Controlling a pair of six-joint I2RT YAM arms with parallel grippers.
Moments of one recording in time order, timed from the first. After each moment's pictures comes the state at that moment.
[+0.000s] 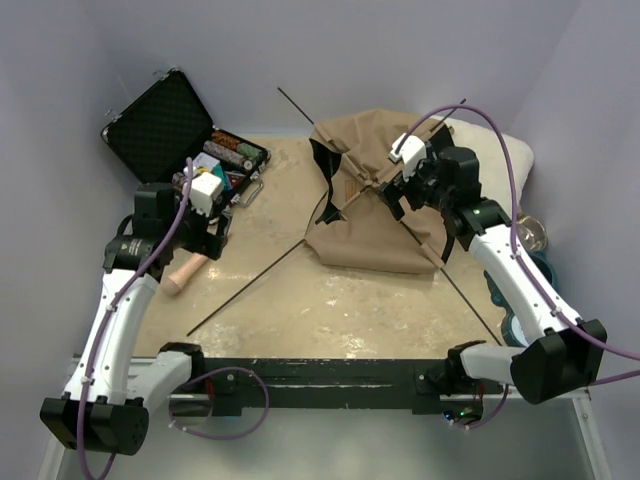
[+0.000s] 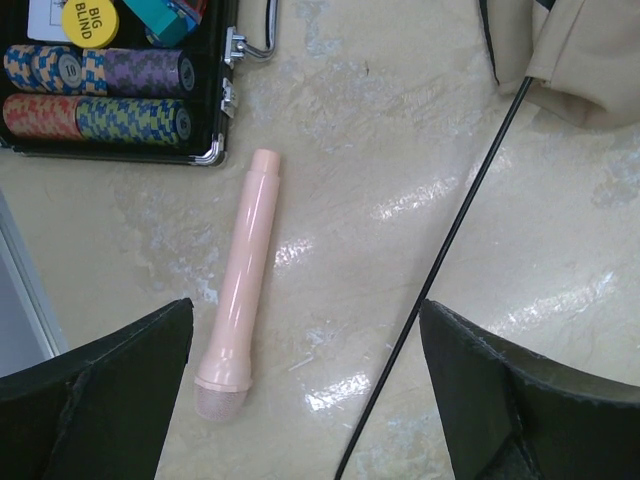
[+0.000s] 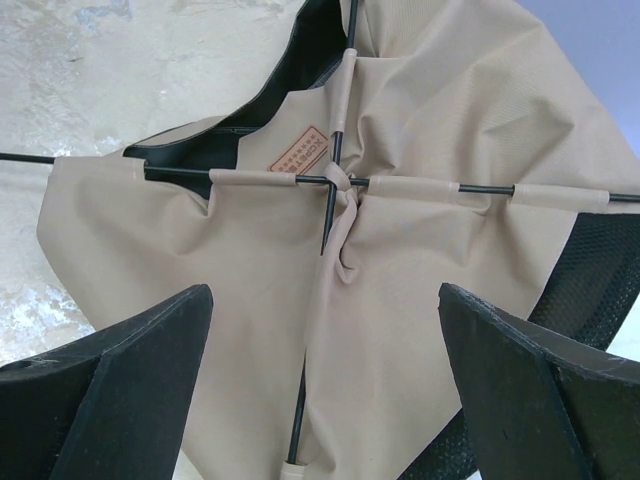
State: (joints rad) left arm -0.09 0.96 1.06 -0.80 0.18 0.27; right arm 0.29 1.25 1.17 -0.35 -0.26 -0.43
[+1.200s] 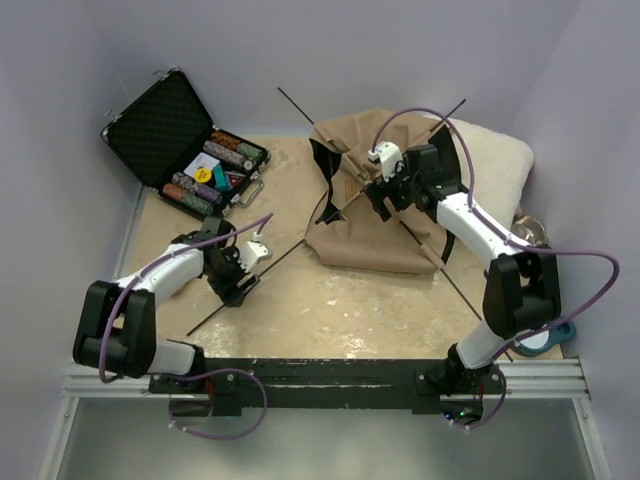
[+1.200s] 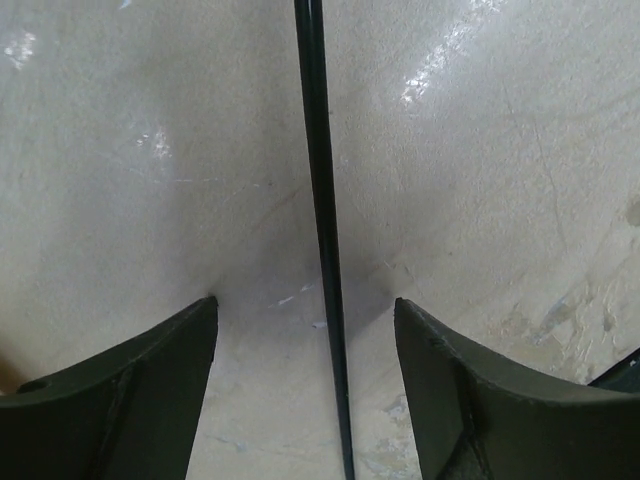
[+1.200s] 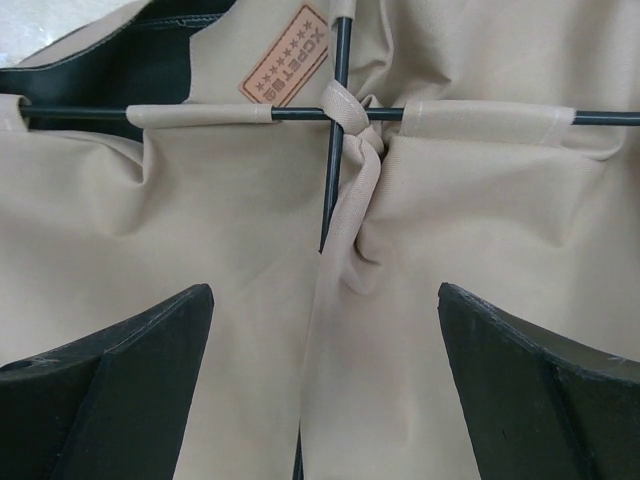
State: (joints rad) left arm -0.21 1.35 0.71 -0.70 0.25 0.66; right arm 0.29 1.60 1.24 -0.34 -0.17 -0.40
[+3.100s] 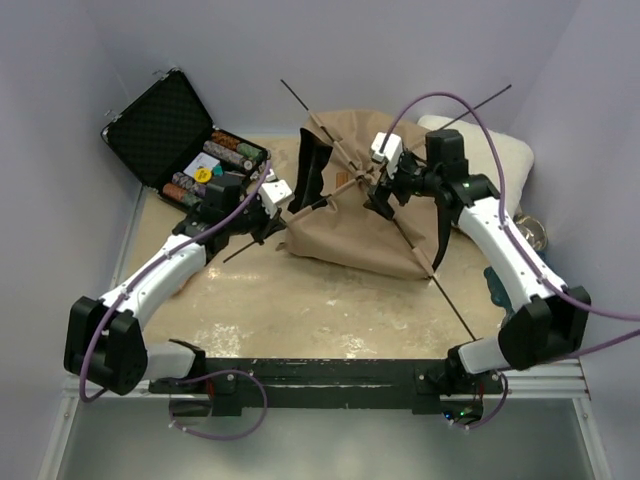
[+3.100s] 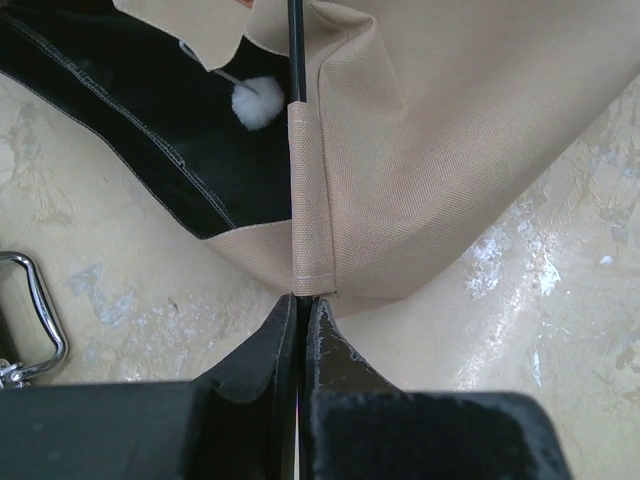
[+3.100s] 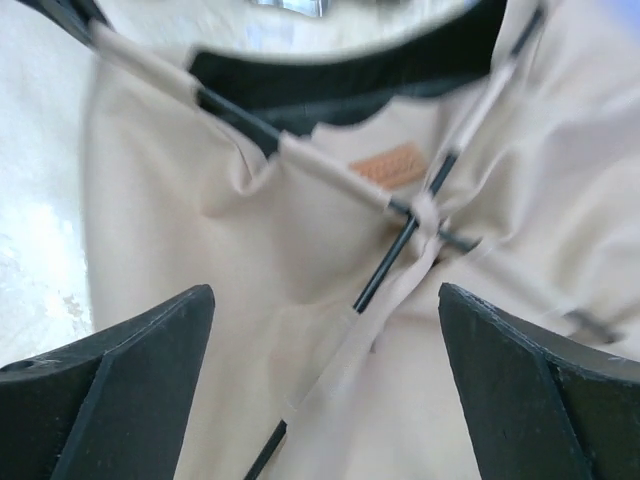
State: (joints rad) left arm -0.37 1.30 0.92 -0.21 0.51 0.38; right arm 0.30 1.46 1.37 -0.54 -0.57 -0.58
